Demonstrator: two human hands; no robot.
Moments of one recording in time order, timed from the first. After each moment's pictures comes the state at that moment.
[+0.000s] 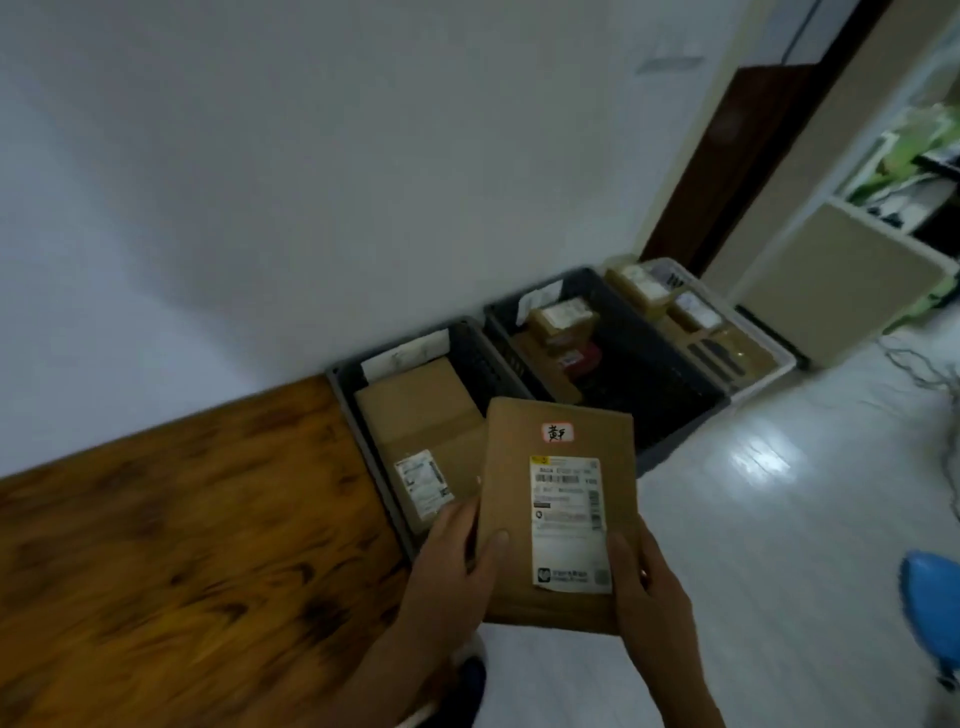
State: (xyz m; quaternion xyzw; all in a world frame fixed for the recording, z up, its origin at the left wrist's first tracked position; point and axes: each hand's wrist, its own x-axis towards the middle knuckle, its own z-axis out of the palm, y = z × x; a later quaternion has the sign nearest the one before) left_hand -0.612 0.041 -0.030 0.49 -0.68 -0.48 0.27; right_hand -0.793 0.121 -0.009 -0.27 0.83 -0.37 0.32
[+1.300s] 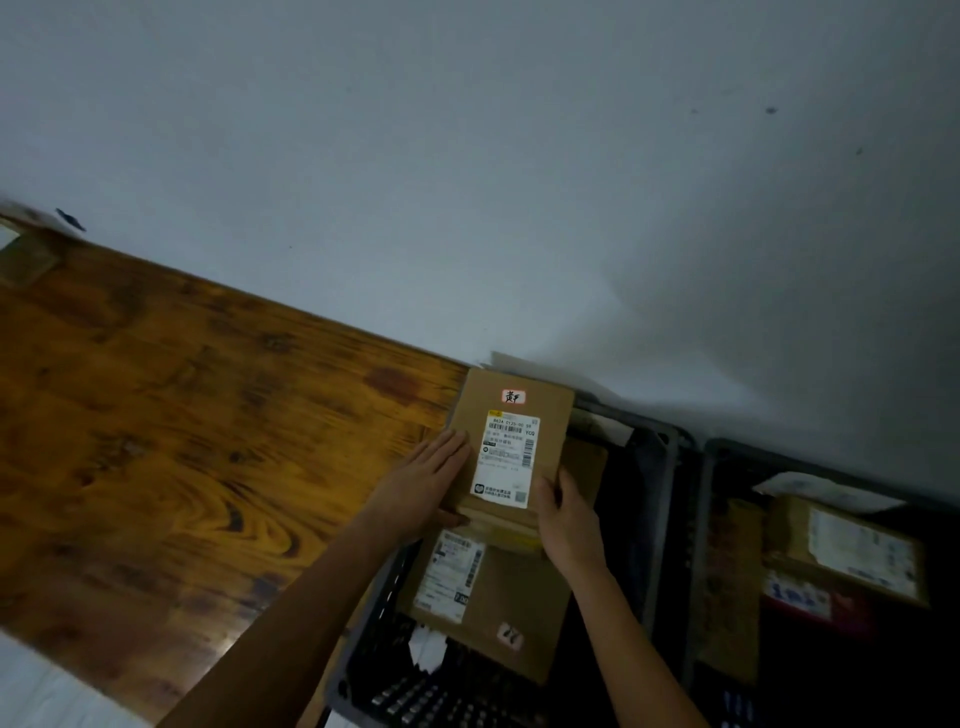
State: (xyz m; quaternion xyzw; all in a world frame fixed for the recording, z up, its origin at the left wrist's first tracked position) left_hand -0.602 -0.244 -0.179 0.74 -0.64 -0.21 -0.06; right_hand -0.804 -0.332 -0.191 -0.64 0.56 -0.05 0.52
